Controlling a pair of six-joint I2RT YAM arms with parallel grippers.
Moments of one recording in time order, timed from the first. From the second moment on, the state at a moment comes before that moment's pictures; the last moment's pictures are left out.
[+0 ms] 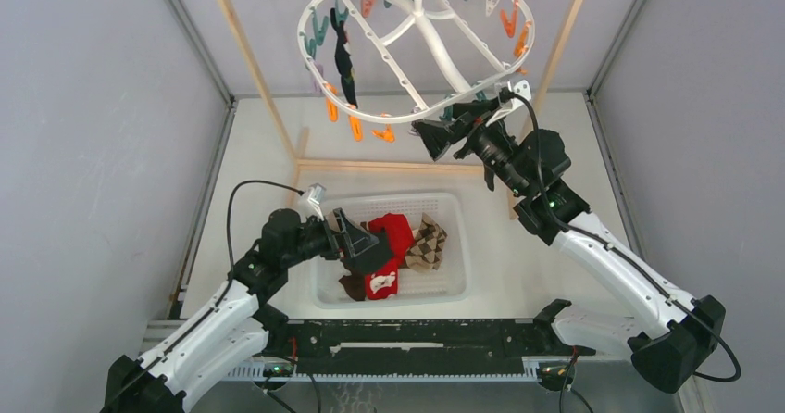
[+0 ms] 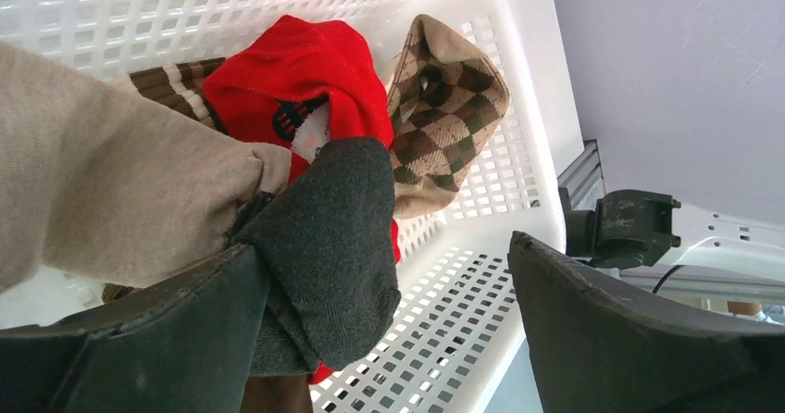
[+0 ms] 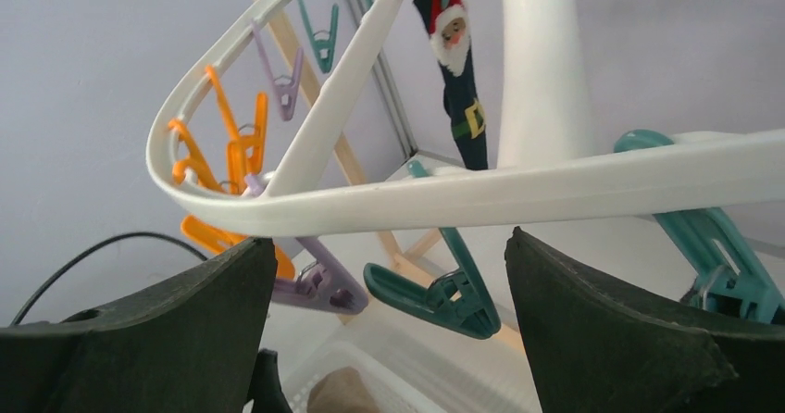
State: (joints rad) left arm -0.51 0.69 0.37 -0.09 0.37 -0.75; right arm 0.62 1.09 1.06 0.23 -0.11 0.34
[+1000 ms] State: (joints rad) left arm -0.51 0.46 0.39 0.07 0.51 -0.72; right arm 0.65 1.15 1.06 0.29 0.02 0.44
